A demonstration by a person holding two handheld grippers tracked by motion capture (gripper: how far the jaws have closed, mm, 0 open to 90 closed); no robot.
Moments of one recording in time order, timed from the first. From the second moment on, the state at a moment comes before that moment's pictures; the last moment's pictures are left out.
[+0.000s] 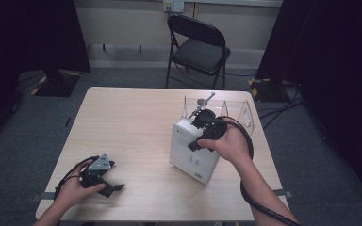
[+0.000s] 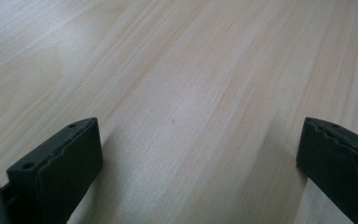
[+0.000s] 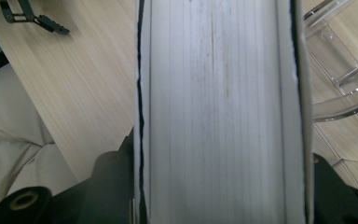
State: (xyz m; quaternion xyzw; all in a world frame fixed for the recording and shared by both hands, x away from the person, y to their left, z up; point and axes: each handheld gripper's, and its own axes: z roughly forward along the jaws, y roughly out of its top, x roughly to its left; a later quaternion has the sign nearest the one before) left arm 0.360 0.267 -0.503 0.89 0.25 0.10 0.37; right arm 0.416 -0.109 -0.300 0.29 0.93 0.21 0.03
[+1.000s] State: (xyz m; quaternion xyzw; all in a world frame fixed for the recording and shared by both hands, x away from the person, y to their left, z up) left arm 0.360 0.267 -0.503 0.89 0.25 0.10 0.37; right arm 0.408 -0.150 -0.294 0.33 0.92 0.21 0.03
